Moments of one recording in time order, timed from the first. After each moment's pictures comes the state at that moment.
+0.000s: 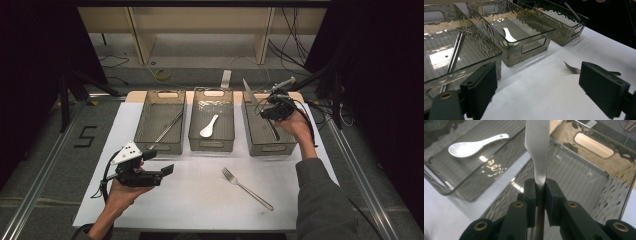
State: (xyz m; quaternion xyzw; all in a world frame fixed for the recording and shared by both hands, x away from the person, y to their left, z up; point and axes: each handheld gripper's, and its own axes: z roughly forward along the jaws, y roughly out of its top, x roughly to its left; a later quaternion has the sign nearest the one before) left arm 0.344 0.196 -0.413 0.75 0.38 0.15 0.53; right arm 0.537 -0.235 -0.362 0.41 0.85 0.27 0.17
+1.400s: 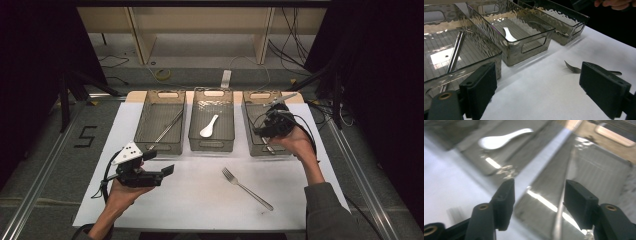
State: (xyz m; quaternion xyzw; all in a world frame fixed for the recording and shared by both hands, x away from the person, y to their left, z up) left arm 0.344 0.195 -0.413 0.75 0.38 0.15 0.52; right arm 0.474 -0.221 -0.363 0.40 0.85 0.30 0.15
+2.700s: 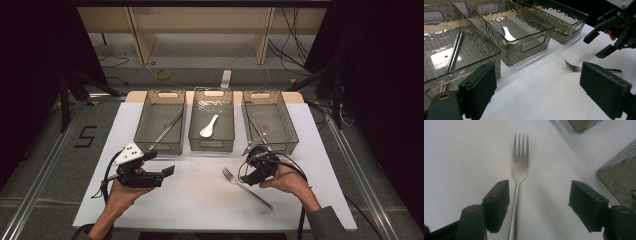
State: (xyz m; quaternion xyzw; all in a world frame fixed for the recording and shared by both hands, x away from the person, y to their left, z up) left arm 0.343 0.193 -0.413 0.75 0.38 0.15 0.52; right arm 0.396 -0.175 -0.422 0.29 0.94 0.19 0.07
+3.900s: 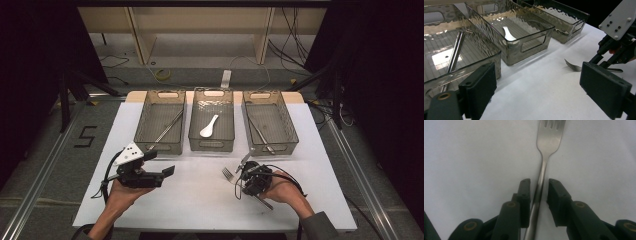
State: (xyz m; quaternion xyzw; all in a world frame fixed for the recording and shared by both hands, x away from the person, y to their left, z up) left arm 0.343 0.193 -0.413 0.75 0.37 0.16 0.52; right arm 0.382 -0.164 -0.457 0.25 0.96 0.12 0.03
